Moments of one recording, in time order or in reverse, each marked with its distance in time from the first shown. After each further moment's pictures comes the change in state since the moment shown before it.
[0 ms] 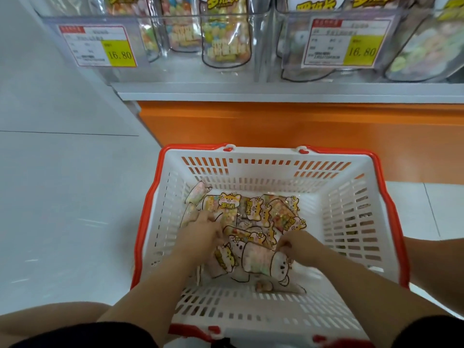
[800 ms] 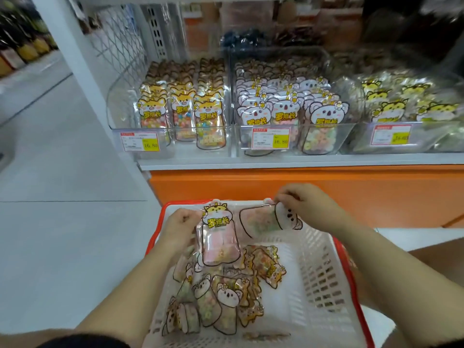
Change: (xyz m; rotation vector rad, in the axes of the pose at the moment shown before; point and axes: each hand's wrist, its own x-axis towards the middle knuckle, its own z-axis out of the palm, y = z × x) left_hand -0.037 0.052 -0.140 -1.157 0.318 -0.134; right_hand -0.164 -0.084 -0.184 0.215 0.677 -0.294
